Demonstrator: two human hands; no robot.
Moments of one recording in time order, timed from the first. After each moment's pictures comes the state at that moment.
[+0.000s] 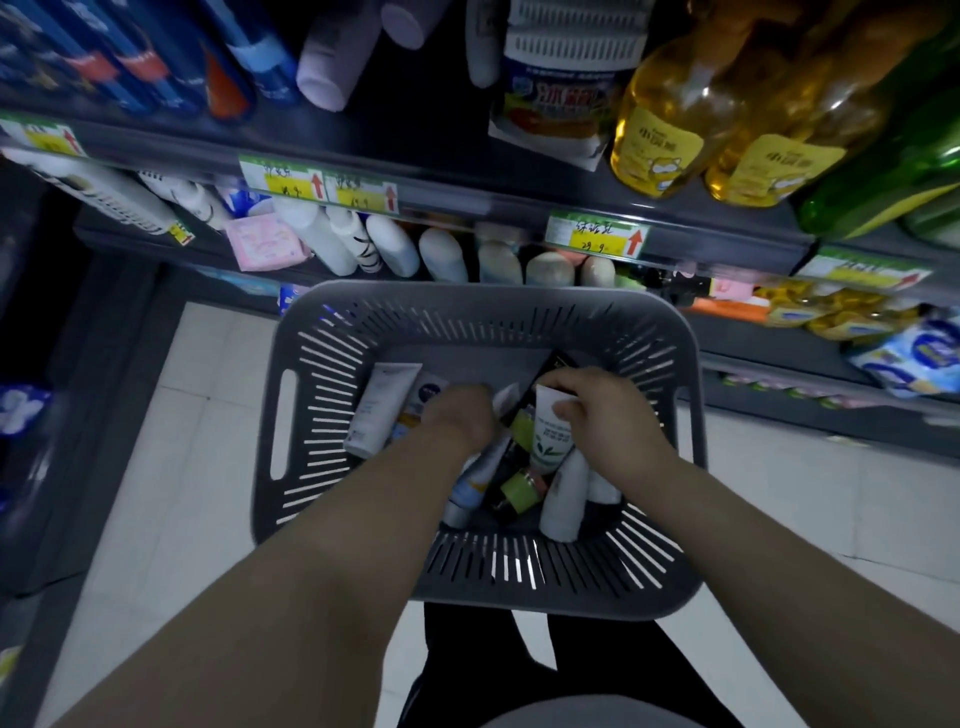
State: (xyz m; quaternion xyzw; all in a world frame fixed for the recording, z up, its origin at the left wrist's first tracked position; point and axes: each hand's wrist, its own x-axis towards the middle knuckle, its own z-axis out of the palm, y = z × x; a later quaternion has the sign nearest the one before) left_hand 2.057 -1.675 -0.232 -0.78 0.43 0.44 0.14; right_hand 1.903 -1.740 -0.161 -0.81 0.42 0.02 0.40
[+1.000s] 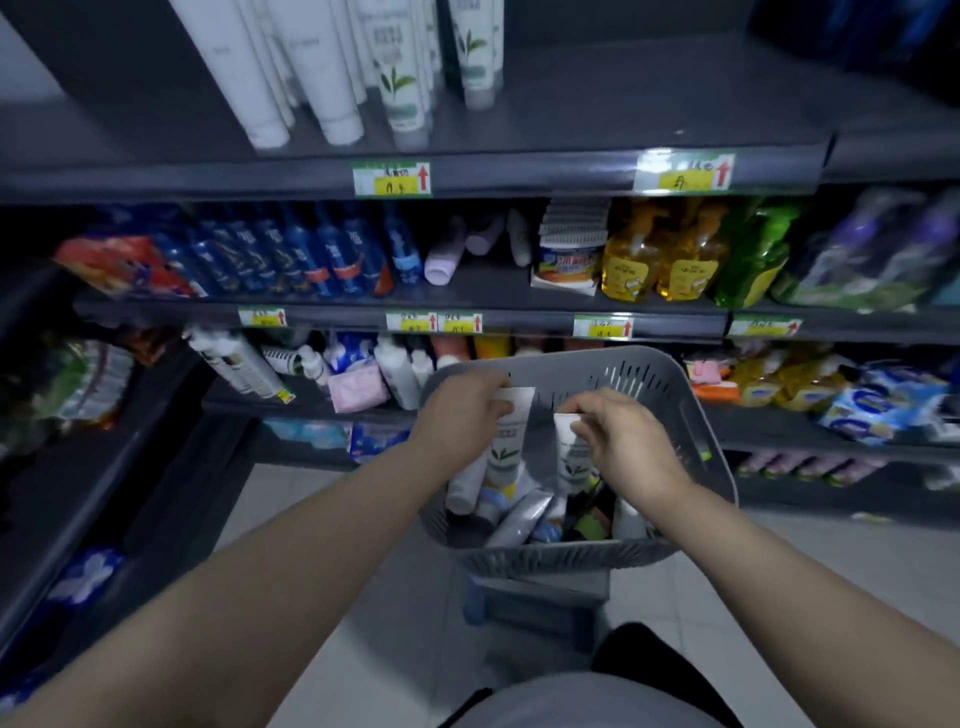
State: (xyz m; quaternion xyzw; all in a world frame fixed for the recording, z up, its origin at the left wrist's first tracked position) left_hand 2.109 -1.564 -0.028 -0.75 0.61 0.16 -0.19; right_hand 1.920 -1.619 -0.049 -0.85 0.42 -0.20 0.26
